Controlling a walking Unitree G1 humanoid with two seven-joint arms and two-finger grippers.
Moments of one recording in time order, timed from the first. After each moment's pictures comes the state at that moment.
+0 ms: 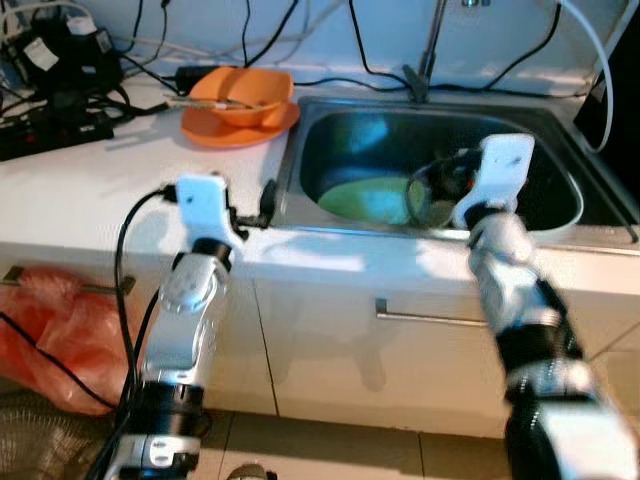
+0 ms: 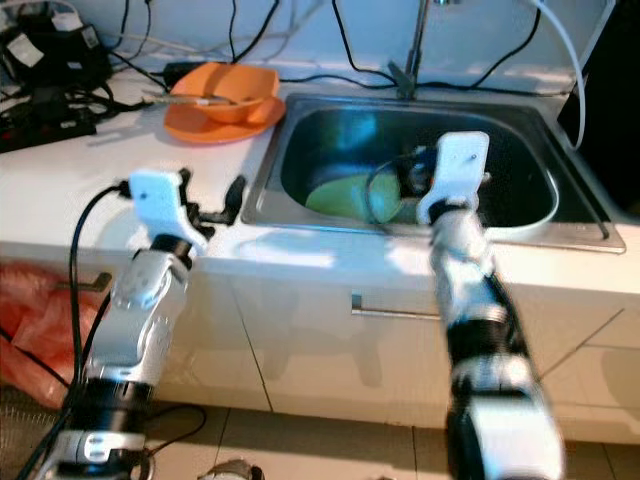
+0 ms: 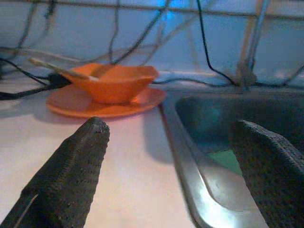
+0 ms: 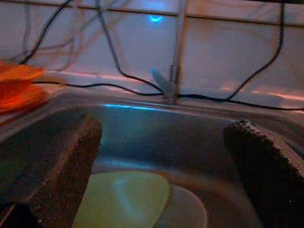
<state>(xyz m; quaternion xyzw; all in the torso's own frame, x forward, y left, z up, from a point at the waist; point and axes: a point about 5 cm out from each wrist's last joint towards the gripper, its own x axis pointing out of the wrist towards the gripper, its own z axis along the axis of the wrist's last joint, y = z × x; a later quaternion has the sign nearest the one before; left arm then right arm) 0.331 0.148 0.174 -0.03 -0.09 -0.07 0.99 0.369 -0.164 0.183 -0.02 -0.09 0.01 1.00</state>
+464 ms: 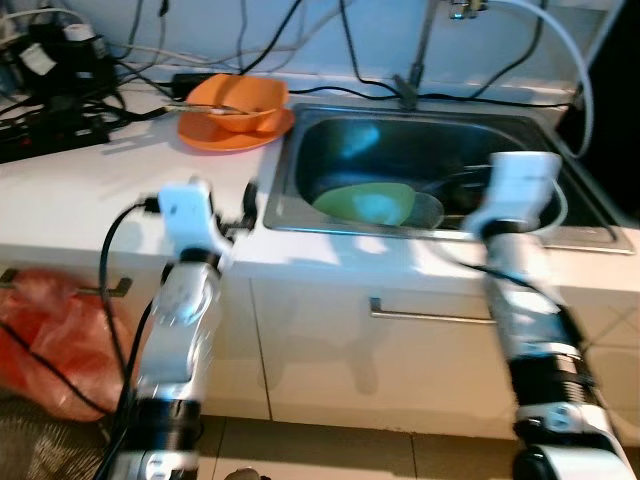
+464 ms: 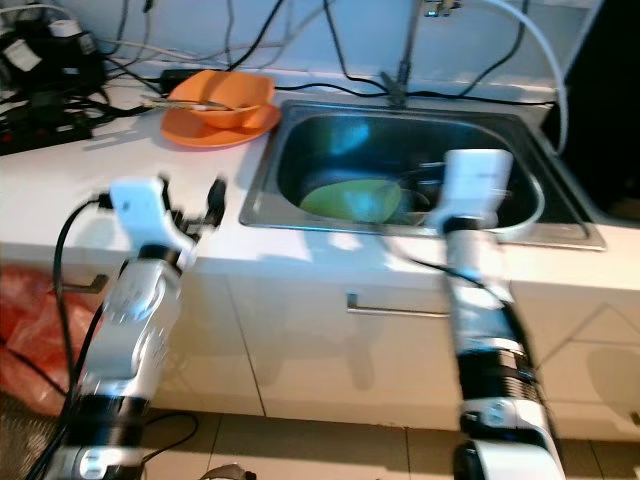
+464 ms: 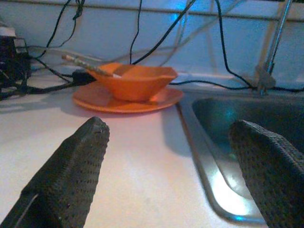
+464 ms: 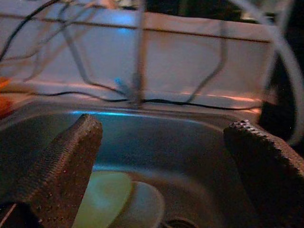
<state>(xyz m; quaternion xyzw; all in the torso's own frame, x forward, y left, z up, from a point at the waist) 0.320 0.160 0.164 -0.02 -0.09 -0.01 1.00 0.349 -0.190 0.187 -0.02 -0.10 -0.05 0.99</state>
